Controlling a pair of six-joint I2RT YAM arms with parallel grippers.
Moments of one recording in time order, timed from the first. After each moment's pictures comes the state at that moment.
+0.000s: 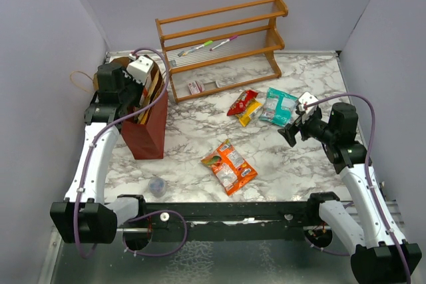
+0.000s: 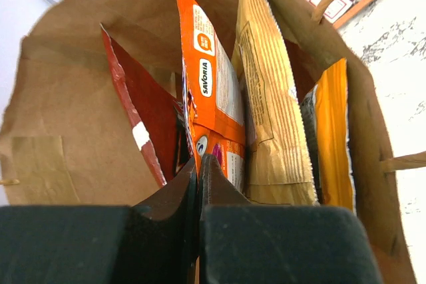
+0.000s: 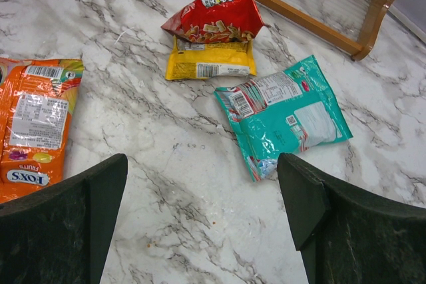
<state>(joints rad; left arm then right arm) -0.02 1.15 1.18 -0.53 0.14 0.40 0.06 0.78 0.71 -0.37 -0.57 -0.47</state>
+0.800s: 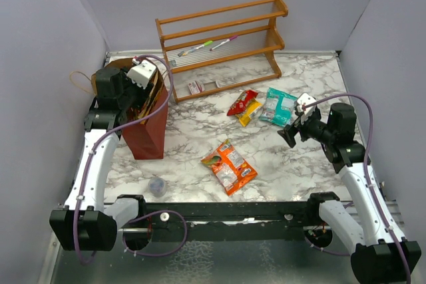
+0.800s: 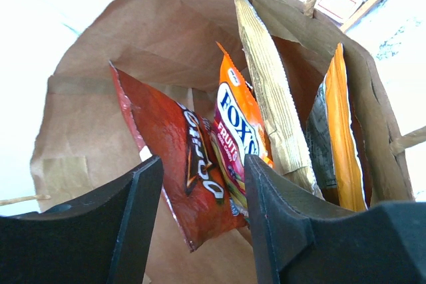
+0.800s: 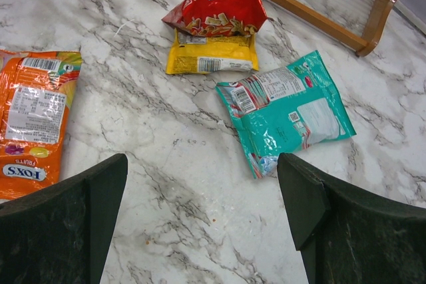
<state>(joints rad) -0.02 1.11 1.10 -0.45 0.15 0.52 0.06 0.79 0.70 -0.37 -0.57 -0.48</state>
